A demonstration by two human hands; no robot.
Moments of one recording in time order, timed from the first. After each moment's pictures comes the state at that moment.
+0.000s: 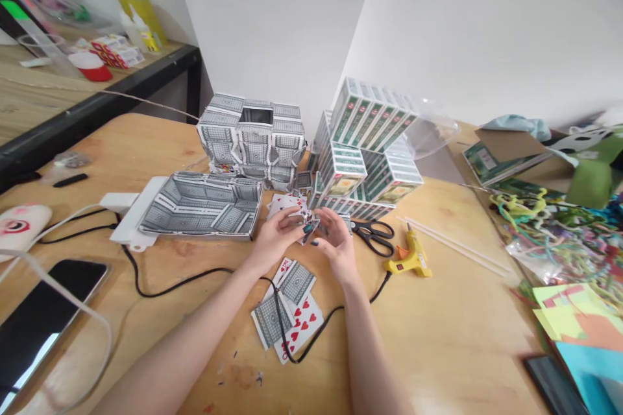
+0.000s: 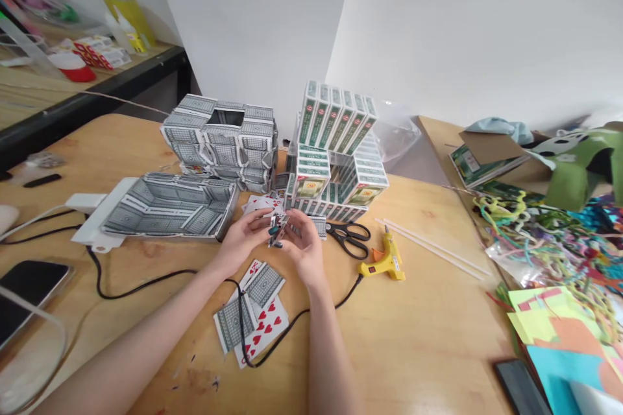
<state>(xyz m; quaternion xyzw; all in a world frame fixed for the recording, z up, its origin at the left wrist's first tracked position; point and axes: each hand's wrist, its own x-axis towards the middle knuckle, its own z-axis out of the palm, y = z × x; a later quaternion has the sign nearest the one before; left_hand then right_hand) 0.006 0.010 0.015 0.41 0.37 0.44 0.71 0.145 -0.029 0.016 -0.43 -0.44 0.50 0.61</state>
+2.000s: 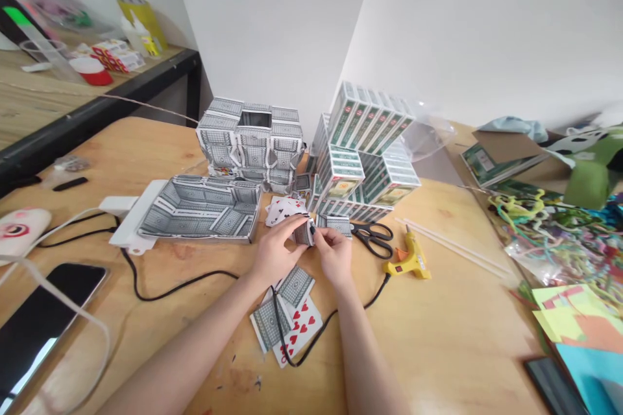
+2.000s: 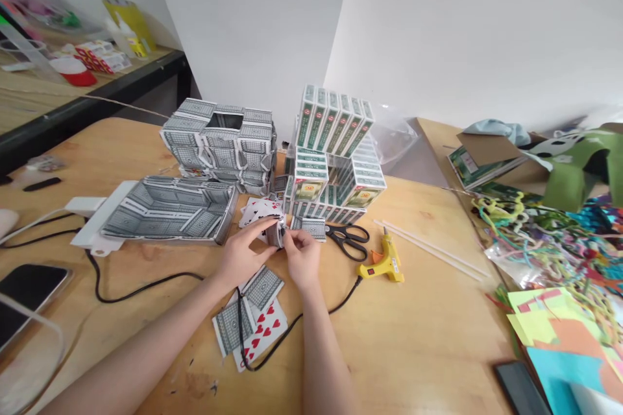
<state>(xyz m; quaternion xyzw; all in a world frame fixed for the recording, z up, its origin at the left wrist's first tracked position) 0.002 -0.001 0.008 0.77 0.41 0.40 0.29 0.139 -0.026 0.004 -0.60 -0.41 0.41 0.55</state>
